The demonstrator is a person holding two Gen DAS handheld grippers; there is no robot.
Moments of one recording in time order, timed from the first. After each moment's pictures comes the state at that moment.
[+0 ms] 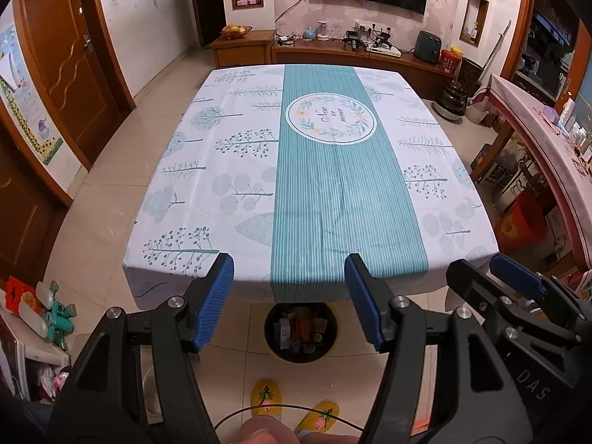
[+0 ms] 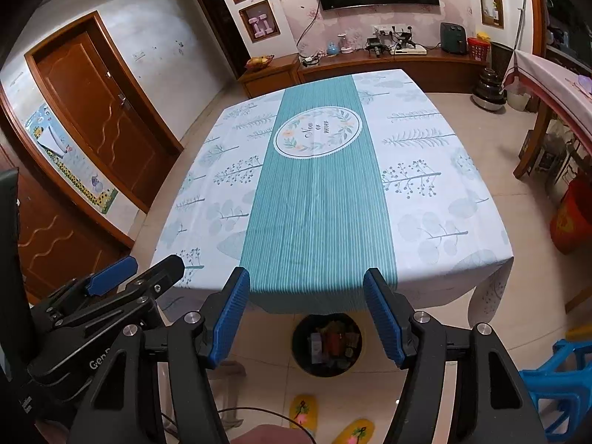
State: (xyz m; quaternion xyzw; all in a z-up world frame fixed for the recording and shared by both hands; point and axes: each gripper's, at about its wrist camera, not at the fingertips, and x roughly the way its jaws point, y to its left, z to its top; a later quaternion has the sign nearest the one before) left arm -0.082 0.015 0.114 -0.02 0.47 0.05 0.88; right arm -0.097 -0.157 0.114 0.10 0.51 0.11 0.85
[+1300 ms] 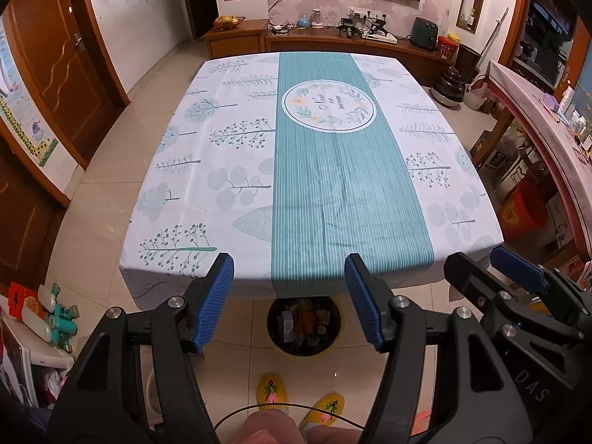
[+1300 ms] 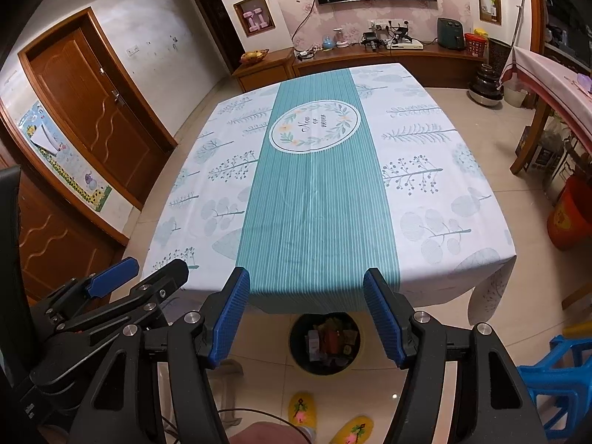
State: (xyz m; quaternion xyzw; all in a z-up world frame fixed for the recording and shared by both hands) left arm -0.066 0.022 0.097 -0.01 0.49 0.04 0.87; right arm -0.084 -0.151 0.102 0.10 0.52 0.10 0.84
